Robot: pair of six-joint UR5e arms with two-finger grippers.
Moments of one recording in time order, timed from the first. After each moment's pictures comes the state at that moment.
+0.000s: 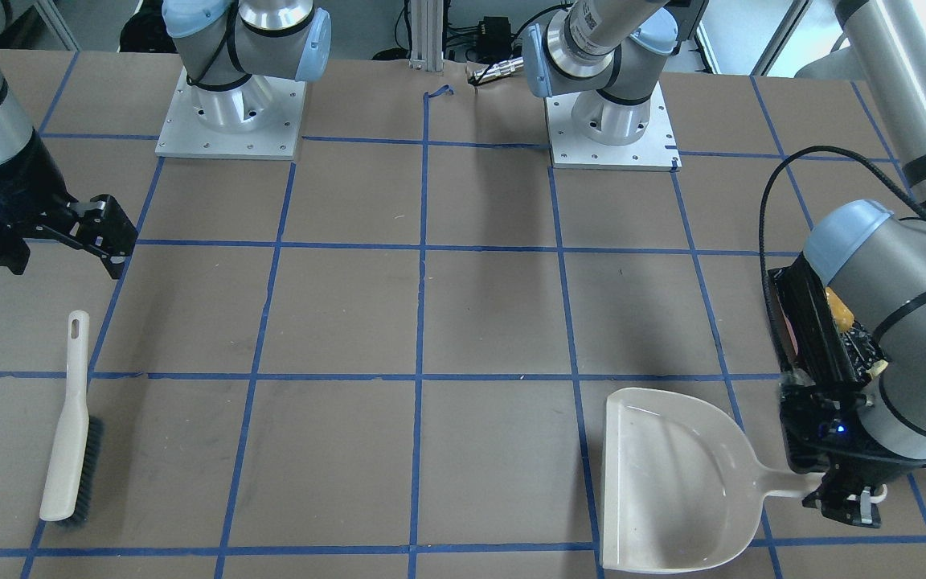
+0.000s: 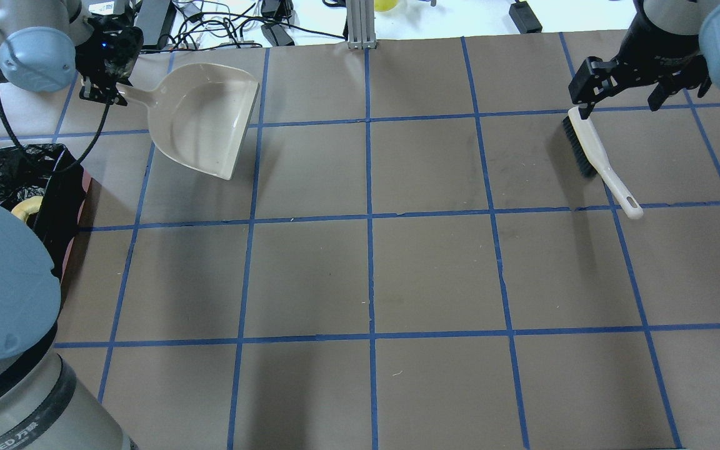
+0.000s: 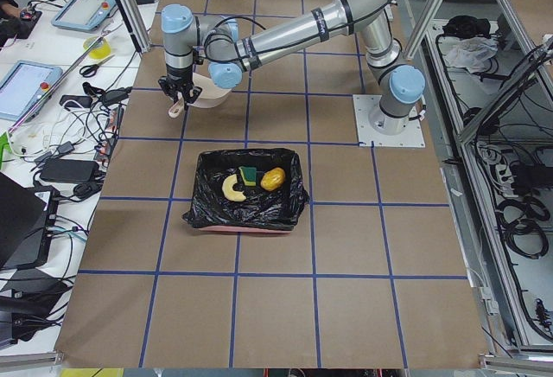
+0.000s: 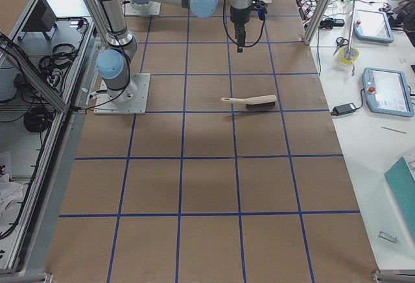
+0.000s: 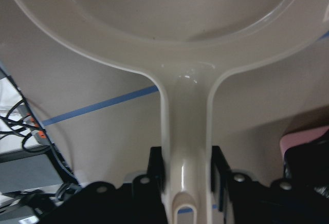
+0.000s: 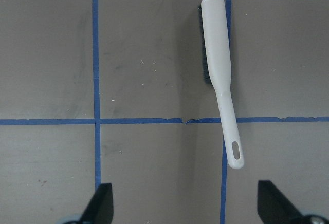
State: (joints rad) left arm -1.32 -2.14 -1.31 -1.12 1.62 1.95; right arm 1.42 -1.50 1.58 -1.75 -1.66 -0.18
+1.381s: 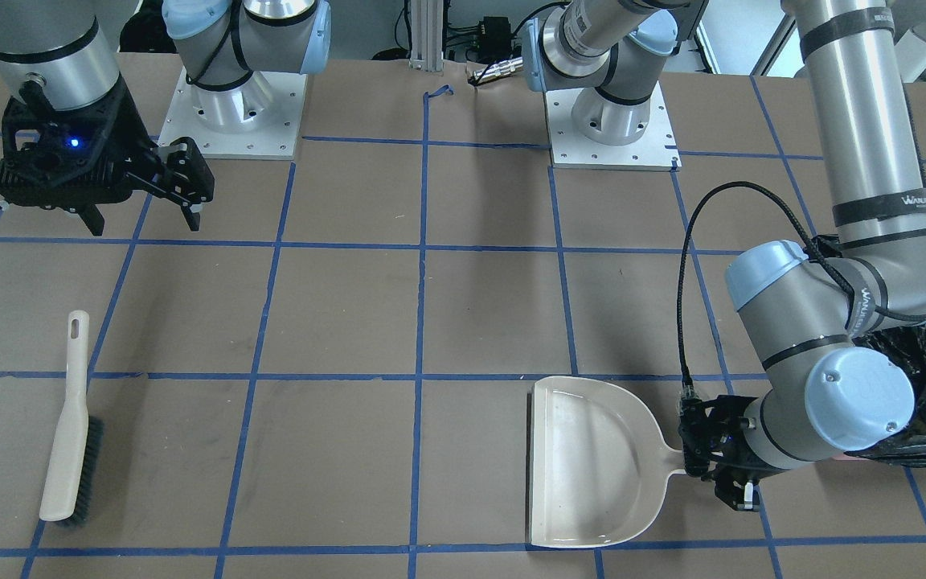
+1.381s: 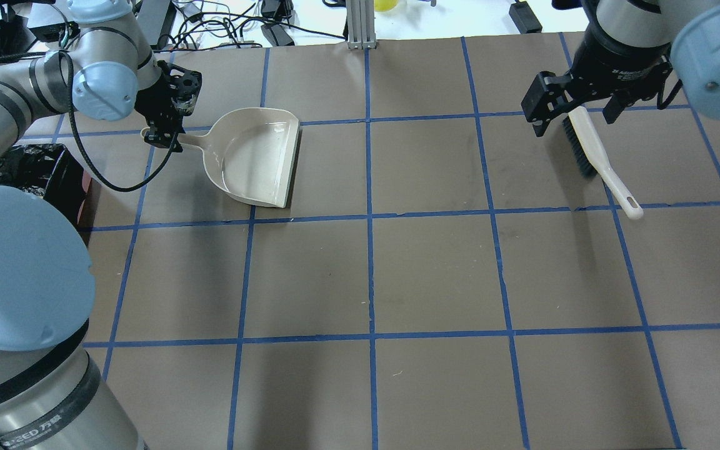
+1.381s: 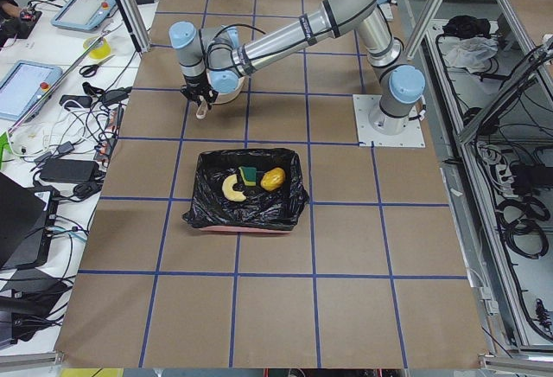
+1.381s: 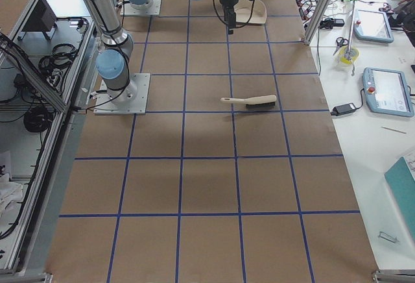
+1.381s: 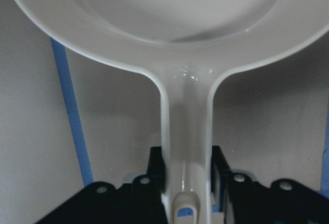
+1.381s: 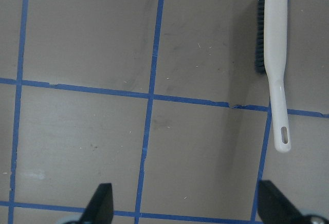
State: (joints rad) left arm -1.40 -2.19 -1.39 -1.17 1.63 1.82; right arm 1.53 -1.57 1.60 -1.67 -1.61 -0.17
